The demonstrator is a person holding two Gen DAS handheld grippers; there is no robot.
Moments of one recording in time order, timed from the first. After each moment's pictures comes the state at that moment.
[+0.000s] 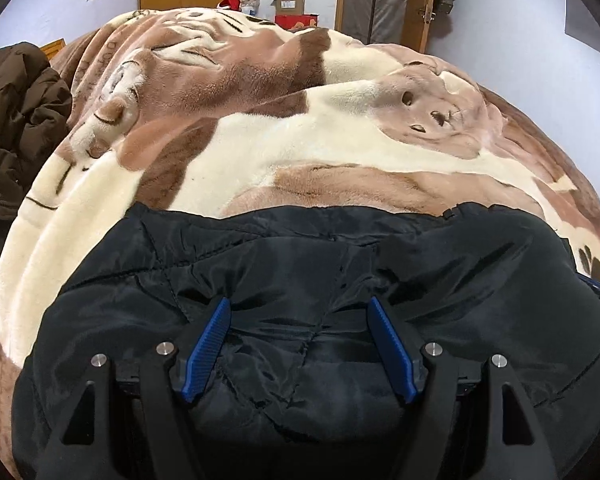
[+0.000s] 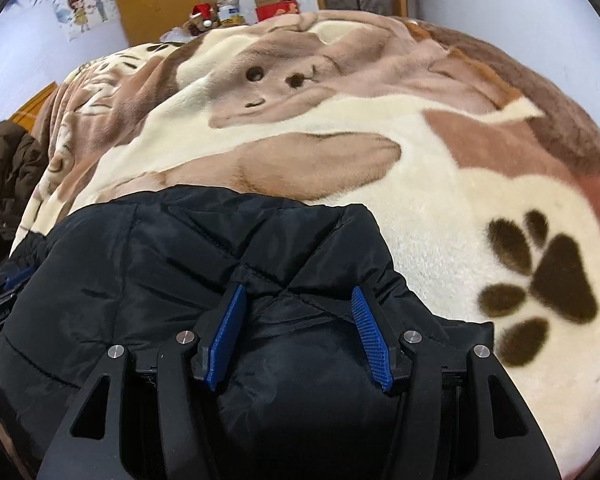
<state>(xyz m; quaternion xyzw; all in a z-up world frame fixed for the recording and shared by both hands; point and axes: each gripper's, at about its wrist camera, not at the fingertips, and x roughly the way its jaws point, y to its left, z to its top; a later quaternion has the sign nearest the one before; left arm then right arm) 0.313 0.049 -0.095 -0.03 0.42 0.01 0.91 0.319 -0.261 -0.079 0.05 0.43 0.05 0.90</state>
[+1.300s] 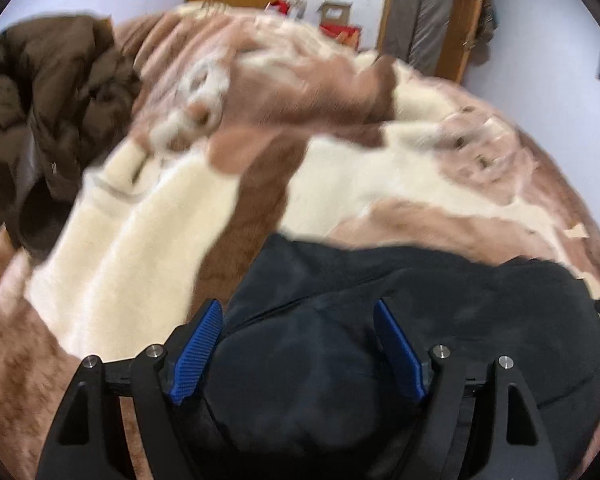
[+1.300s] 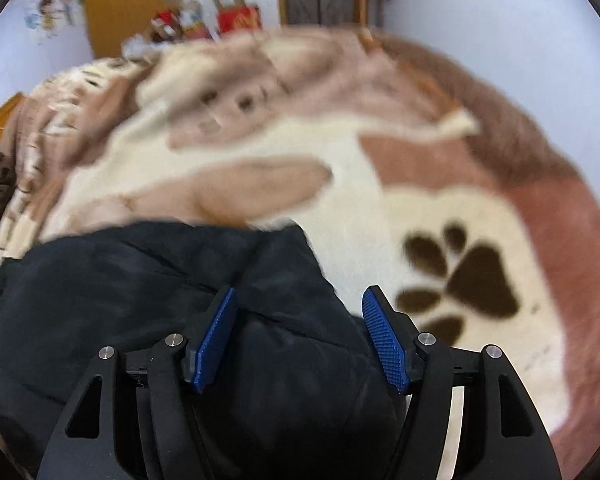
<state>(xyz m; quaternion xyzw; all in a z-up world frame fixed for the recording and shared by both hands) 0.283 0.136 -0.044 -0.08 0.40 0.05 0.91 0.293 -0.259 -0.007 0.02 0.39 0.00 0.92</state>
